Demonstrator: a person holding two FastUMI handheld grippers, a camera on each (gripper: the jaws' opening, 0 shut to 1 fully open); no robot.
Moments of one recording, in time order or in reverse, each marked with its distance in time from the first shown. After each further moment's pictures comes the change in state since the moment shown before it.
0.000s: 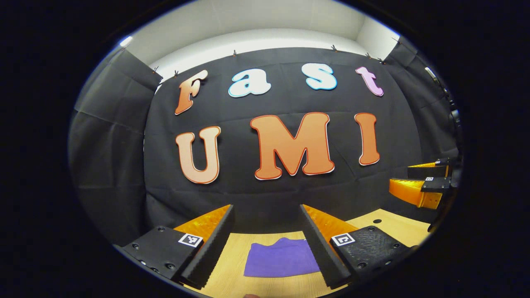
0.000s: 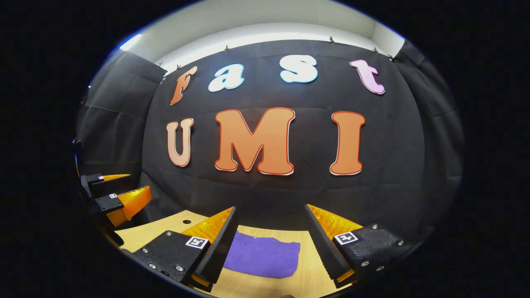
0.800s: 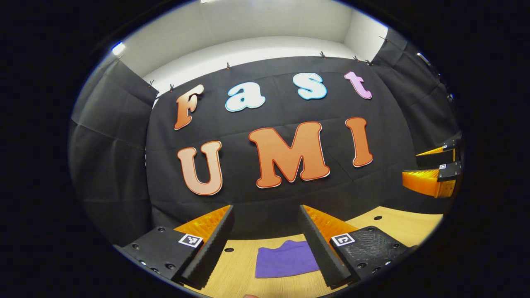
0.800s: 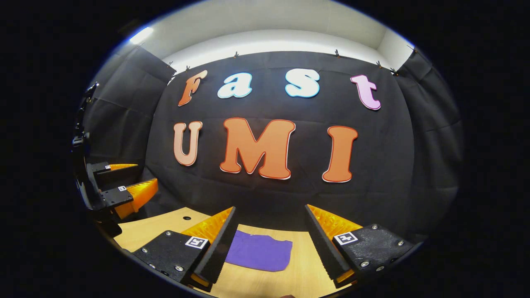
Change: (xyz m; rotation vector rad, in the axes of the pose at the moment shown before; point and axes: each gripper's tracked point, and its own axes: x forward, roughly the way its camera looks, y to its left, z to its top) left arm -0.041 0.009 0.014 0.065 -0.073 -0.011; right arm -0.074 -0.004 0.016 -0.044 -0.034 0.009
